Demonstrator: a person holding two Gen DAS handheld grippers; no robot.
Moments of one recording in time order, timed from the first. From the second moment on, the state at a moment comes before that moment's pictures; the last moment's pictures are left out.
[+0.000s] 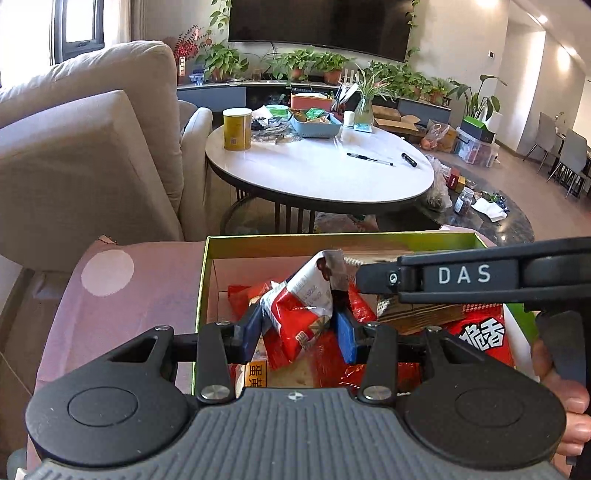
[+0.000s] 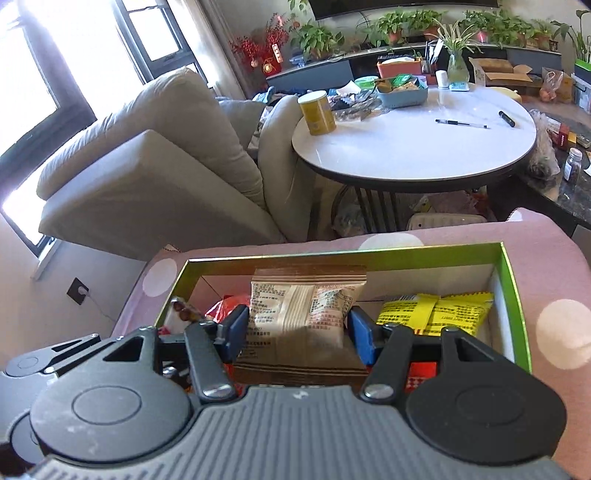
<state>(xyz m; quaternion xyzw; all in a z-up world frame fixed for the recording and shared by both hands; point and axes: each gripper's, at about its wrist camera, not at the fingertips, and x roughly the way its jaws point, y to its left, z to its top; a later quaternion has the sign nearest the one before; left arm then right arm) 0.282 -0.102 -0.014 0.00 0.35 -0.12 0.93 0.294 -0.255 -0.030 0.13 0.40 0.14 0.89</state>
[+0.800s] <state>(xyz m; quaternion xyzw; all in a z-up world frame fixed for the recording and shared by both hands) 0.219 -0.087 0.006 0.03 0.29 -0.12 0.95 0.217 -0.283 -0.007 0.12 0.34 0.14 0.92</state>
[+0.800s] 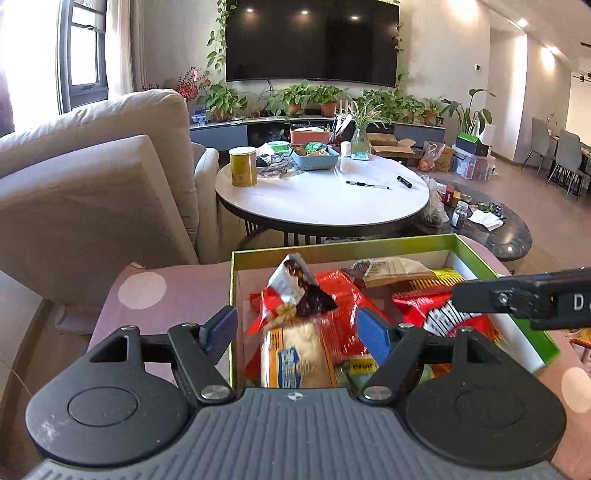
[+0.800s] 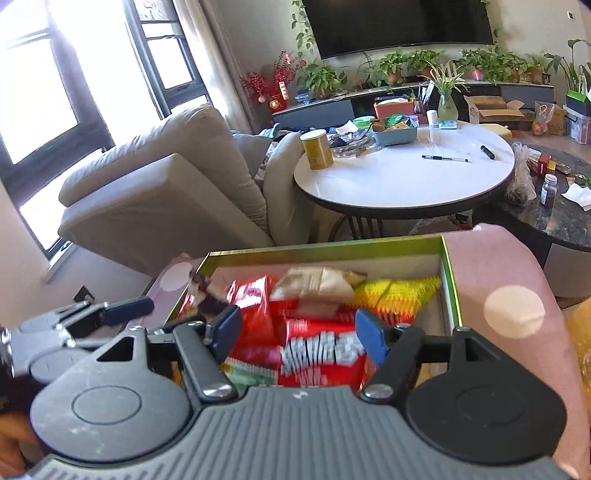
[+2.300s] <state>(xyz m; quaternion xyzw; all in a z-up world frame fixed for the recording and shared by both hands) 0.018 -0.177 -0.062 0.15 0.38 -0.37 0.84 0.111 -0.316 -0.024 0.12 0.36 0.16 0.91</state>
